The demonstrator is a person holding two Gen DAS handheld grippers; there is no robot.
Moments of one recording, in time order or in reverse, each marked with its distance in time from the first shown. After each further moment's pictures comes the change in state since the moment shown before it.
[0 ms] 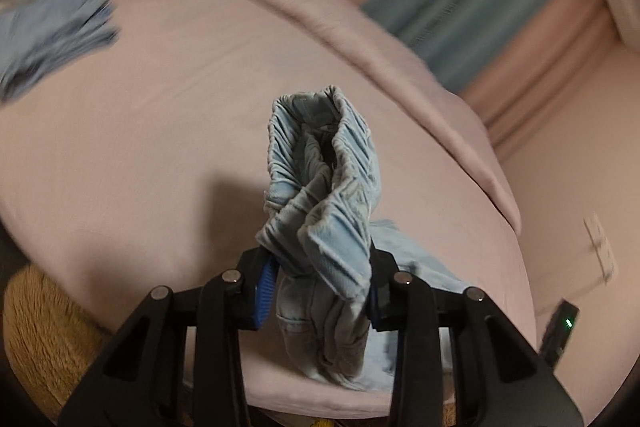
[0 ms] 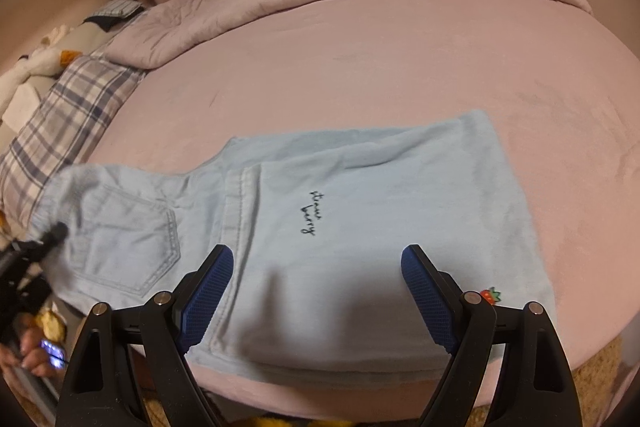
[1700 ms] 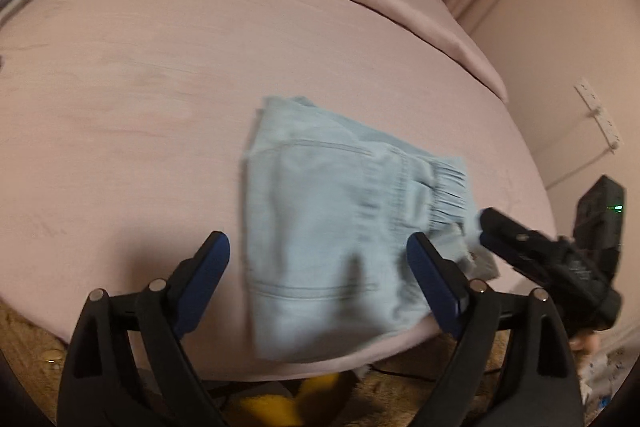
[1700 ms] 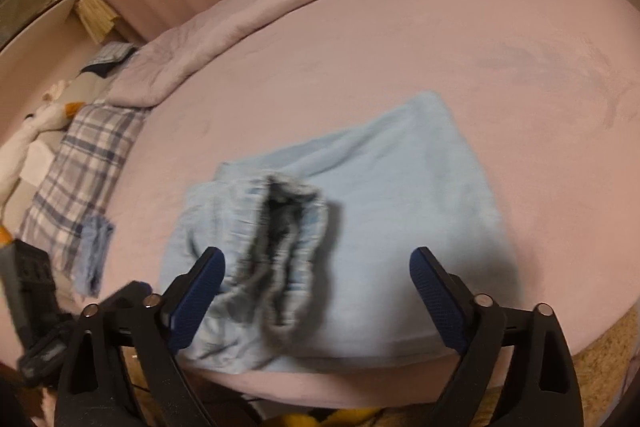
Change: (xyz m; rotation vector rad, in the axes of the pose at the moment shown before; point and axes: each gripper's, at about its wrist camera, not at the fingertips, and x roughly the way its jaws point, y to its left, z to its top) left arm 0.070 -0.069 -0.053 0.271 0.333 -0.055; right arm -0.019 -0.034 -0.005 0.168 -0.008 0.126
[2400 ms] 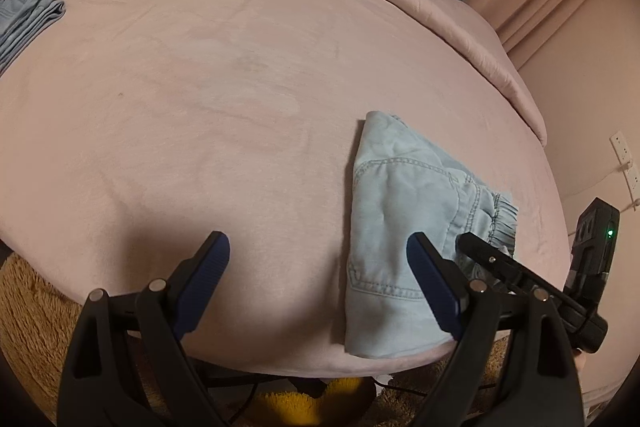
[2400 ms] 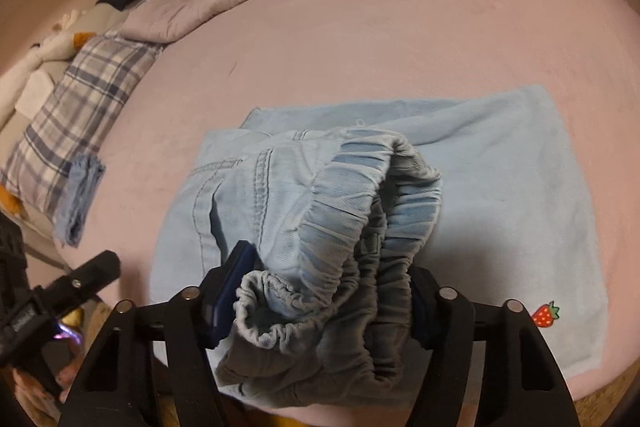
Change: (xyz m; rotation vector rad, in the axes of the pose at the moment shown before) left arm -0.022 0.056 -0.006 -0.169 -0.021 0.100; right arm 0.052 0.044 -0.008 -0.185 0.129 -0.043
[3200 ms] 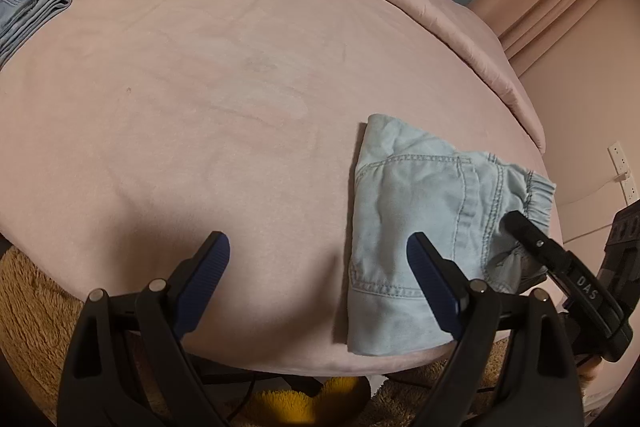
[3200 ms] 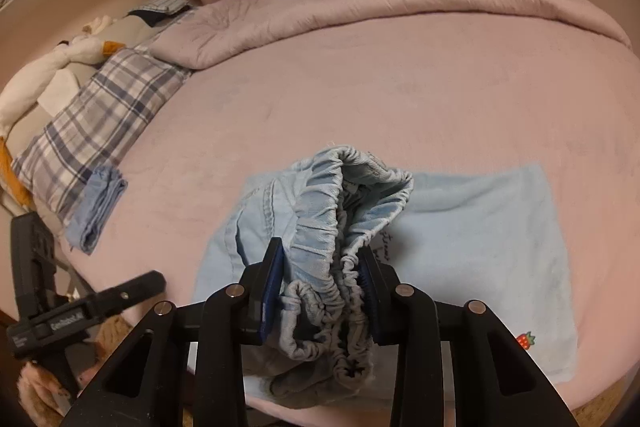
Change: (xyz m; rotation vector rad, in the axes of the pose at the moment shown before) left arm -0.003 0.005 0.004 -0.028 0.008 -0.011; right arm -0.035 0.019 0.013 -0.083 -0.155 0.030
